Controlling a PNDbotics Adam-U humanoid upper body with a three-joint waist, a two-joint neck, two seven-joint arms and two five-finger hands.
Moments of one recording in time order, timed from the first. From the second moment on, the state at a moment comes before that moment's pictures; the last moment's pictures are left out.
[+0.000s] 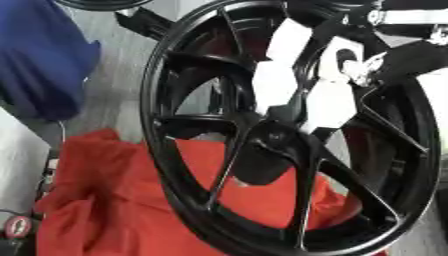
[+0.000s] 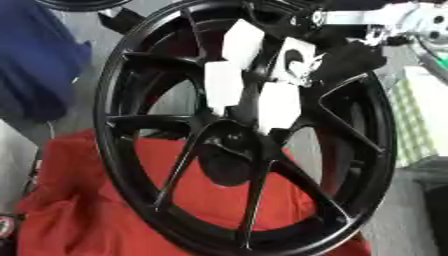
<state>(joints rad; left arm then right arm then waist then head) -0.21 0.26 0.09 -1.98 0.12 -0.11 0.33 -0.84 -0.98 0.42 -1.87 0.20 0.40 0.71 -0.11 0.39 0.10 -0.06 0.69</state>
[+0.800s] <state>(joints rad) -0.21 0.26 0.09 -1.98 0.11 -0.10 0.31 -0.80 -0.98 0.38 -1.89 0.15 0.39 0.67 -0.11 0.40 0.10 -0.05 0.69</state>
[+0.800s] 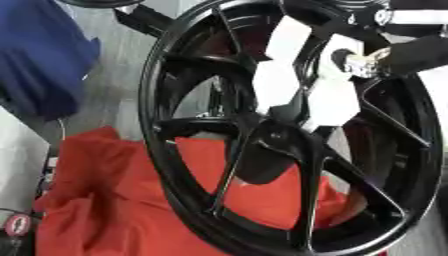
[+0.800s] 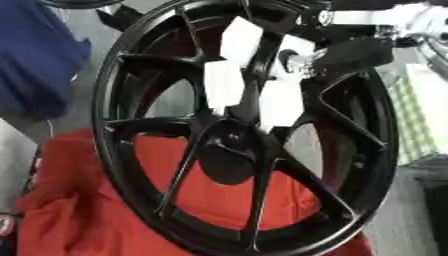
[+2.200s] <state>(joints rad) -0.22 0.26 0.08 -1.98 0.11 -0.10 0.30 -0.79 -0.99 0.37 -1.91 0.23 0.36 0.72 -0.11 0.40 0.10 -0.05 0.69</state>
